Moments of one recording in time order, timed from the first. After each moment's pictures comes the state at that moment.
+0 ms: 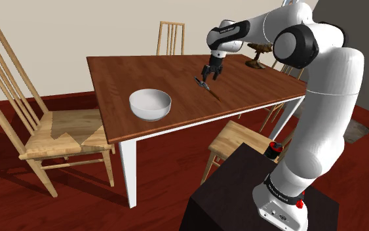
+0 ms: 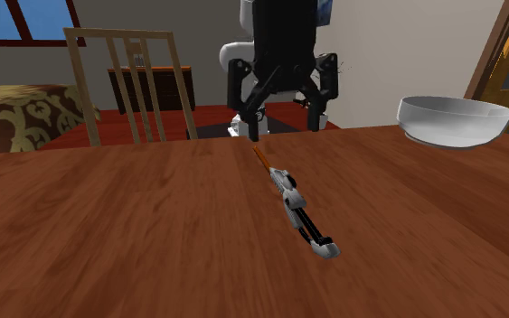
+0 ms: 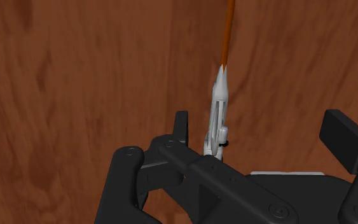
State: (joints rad) arm -0.19 0.35 -0.29 -1.67 0.17 2.06 -0.35
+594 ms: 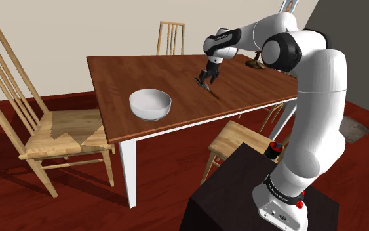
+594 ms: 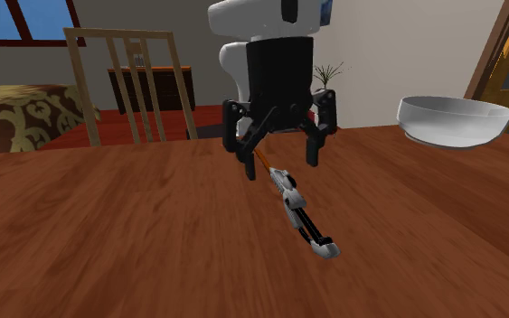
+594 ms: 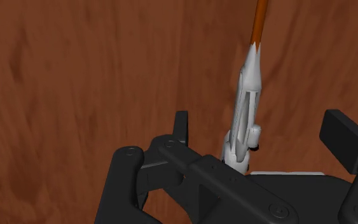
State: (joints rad) arm -0.22 0.48 -0.27 -1.59 0.23 2.11 -0.39
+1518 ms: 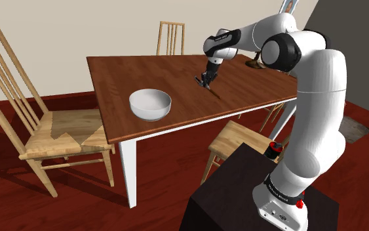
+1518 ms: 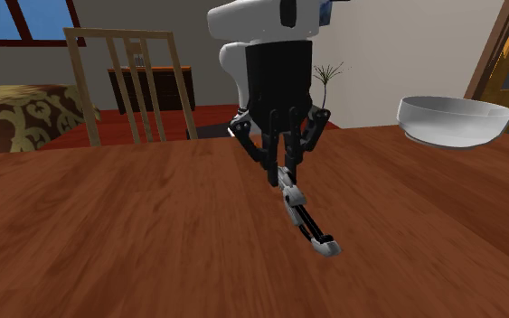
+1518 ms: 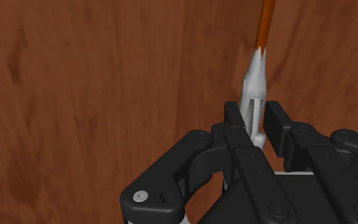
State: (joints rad) arm -0.23 0.48 -0.27 -1.59 0.23 2.12 -0.39
